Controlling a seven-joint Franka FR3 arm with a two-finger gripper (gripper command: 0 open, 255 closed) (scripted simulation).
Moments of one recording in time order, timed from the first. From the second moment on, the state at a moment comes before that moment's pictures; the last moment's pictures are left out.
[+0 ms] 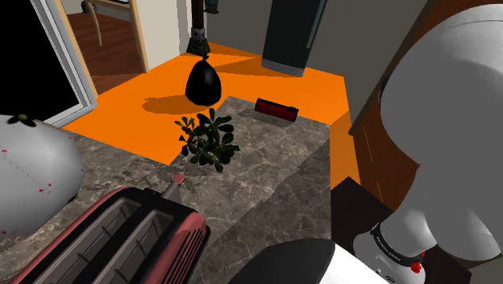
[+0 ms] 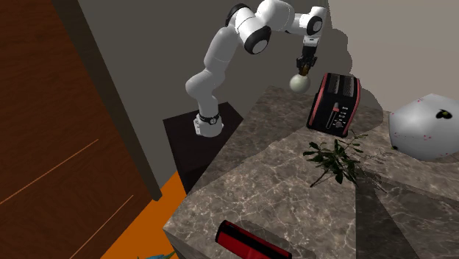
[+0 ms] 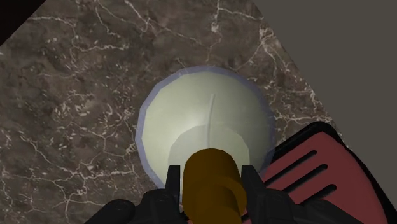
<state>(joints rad) 0.50 0.54 1.19 -1.64 -0.56 1.77 1.88</state>
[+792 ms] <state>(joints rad) 0.51 0.58 1.15 -1.73 -0.62 1.88 1.92</state>
